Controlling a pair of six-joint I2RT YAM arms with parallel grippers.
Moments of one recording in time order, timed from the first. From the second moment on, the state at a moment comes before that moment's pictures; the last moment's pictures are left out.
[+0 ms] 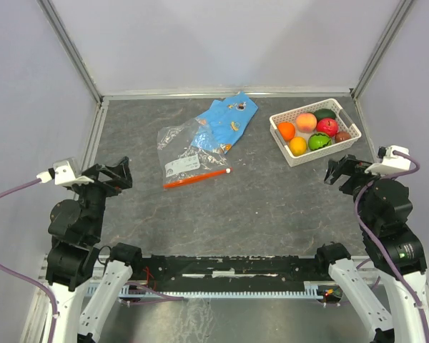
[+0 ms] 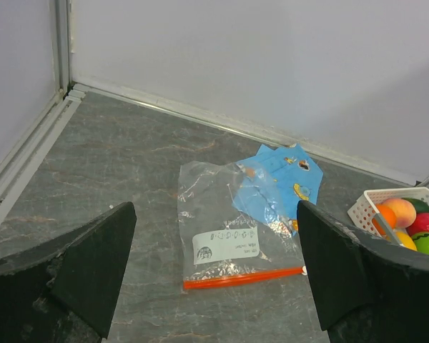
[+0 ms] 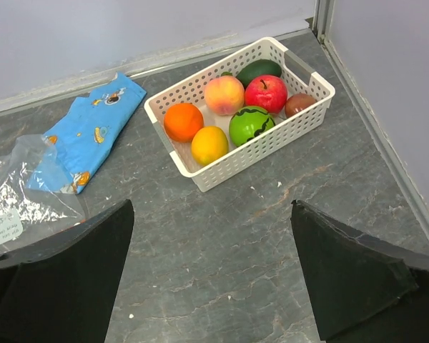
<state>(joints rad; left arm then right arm) -0.24 0.33 0.89 -0.50 -0.31 -0.32 0.25 0.48 1.01 -0.71 0.36 0.28</state>
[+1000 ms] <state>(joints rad) -0.24 0.58 0.89 -0.55 -0.09 -0.30 0.25 0.79 1.01 -0.61 0.10 0.26</state>
